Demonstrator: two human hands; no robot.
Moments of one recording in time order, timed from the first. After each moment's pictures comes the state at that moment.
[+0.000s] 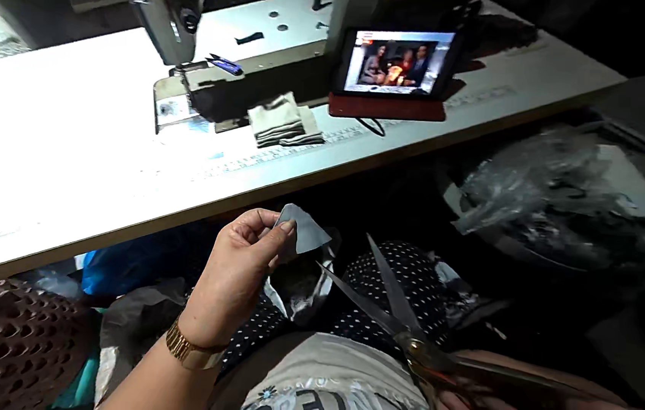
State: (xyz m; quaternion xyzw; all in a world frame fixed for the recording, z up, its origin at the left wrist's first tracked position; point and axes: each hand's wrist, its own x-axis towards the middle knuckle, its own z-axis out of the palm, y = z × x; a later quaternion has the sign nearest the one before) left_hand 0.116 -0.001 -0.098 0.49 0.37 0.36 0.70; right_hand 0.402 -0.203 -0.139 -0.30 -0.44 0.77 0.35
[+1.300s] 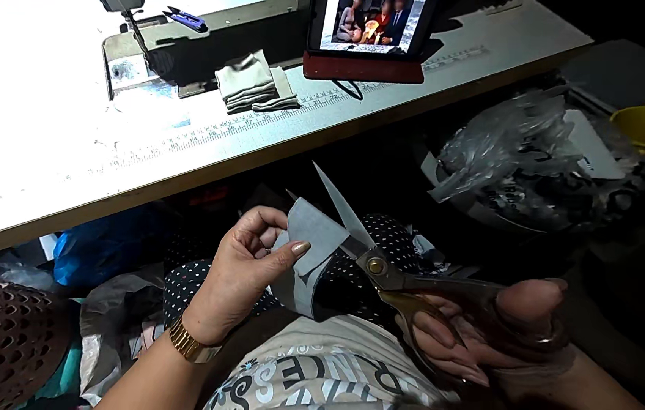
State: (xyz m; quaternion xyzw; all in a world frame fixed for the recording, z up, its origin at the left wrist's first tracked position) left_hand 0.118 -0.027 -0.138 0.53 0.23 0.34 0.74; right_hand 0.383 -0.180 -0.138 -0.19 -0.31 0.83 0.41
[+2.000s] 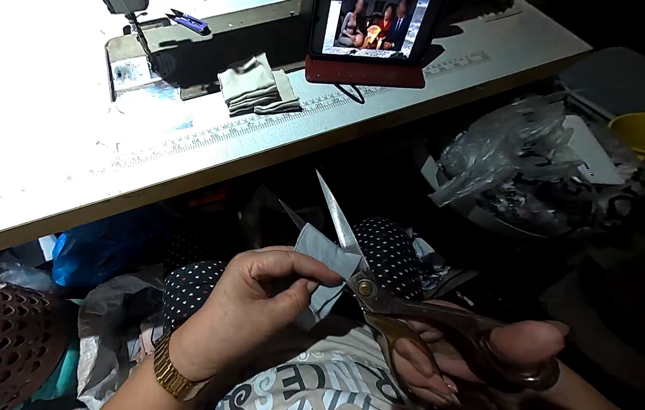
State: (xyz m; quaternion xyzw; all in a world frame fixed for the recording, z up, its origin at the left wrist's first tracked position) left_hand 0.109 -0.038 -0.123 0.70 0.17 0.30 0.63; right_hand 0.371 -0.181 -0.145 -0.18 -0.38 0.82 0.38
